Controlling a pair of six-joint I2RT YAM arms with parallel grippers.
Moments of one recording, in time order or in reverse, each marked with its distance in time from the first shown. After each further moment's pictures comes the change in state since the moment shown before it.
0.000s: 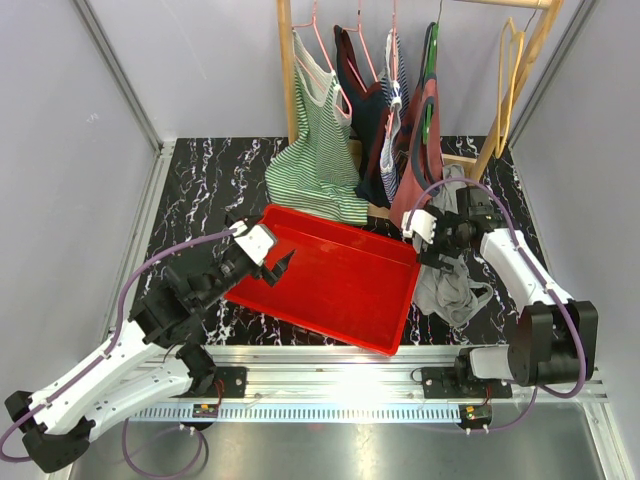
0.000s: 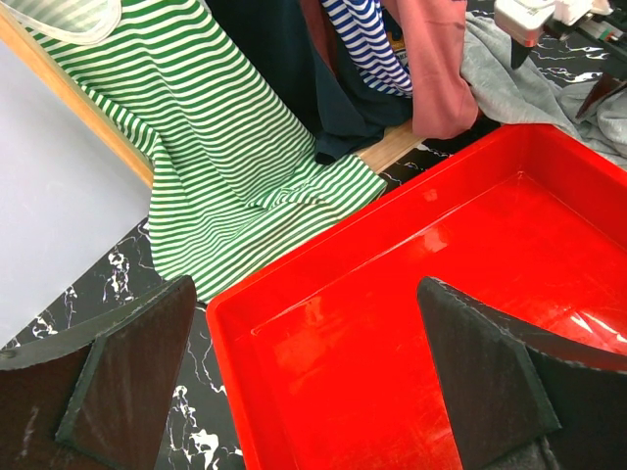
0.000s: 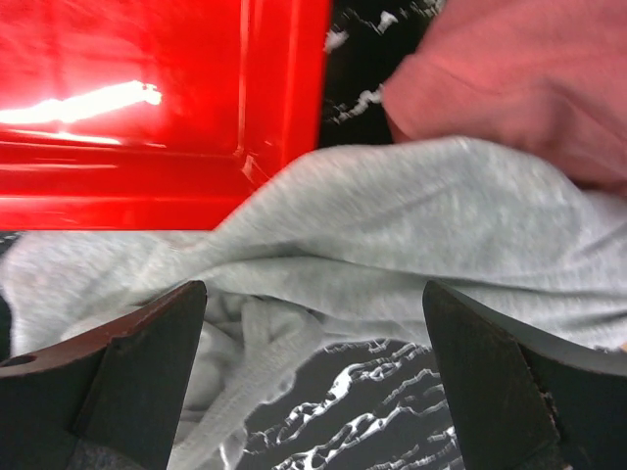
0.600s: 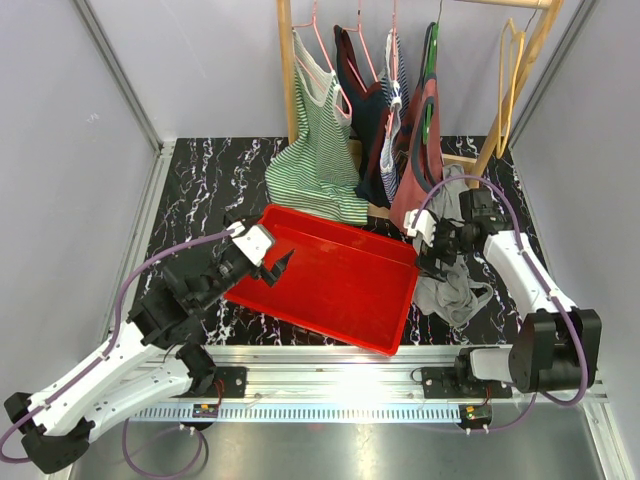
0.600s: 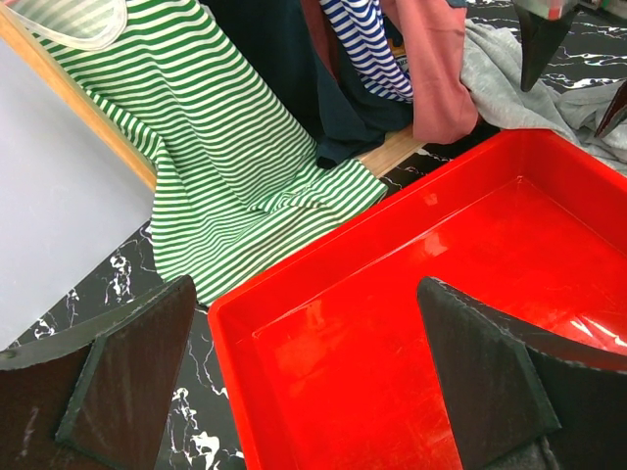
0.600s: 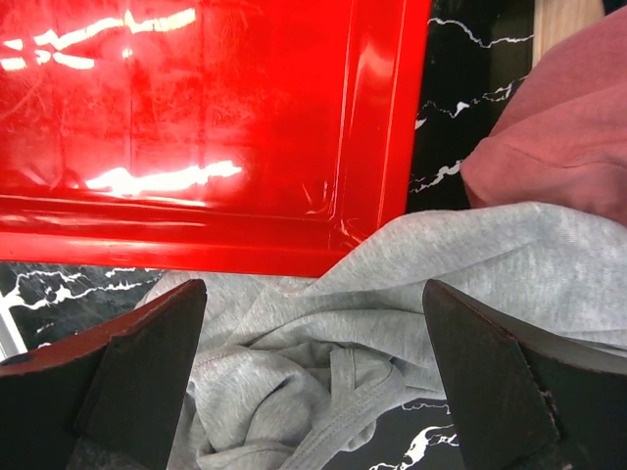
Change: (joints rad) left arm -0.001 -0.011 0.000 0.002 0.000 0.000; right arm -0.013 -0.036 0.010 -0.106 -0.211 0.071
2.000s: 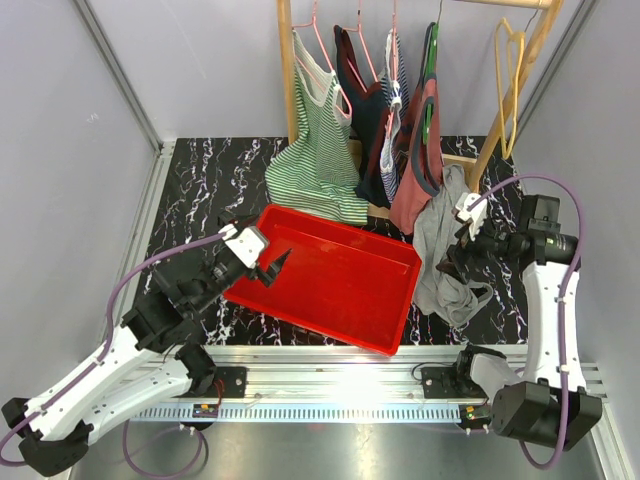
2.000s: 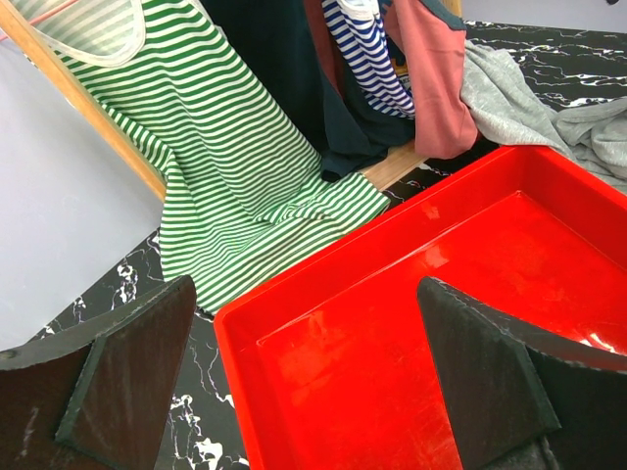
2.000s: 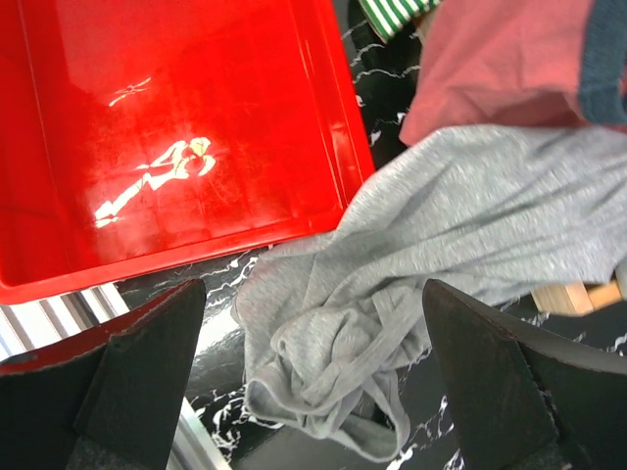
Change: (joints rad) left arm -0.001 -0.033 0.000 0.002 0.001 -0.001; right arm -0.296 -0.280 0.114 -0.260 -0.246 0.177
